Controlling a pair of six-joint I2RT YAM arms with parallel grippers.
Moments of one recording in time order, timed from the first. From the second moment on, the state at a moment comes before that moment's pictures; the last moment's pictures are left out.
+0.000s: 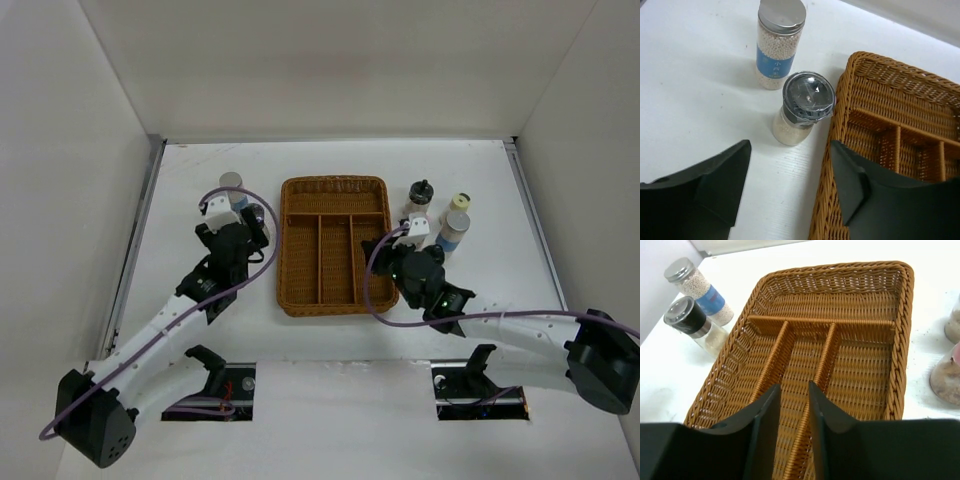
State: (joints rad) left arm -0.54 0.88 0.61 -0.11 -0.67 -0.50; right arm 0.92 1.12 0.50 0.48 0.54 0.41
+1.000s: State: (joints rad) left arm -0.40 1.44 0.81 0.09 -0.58 -0.41; right arm 0.89 1.22 0.49 0.49 0.41 0.44
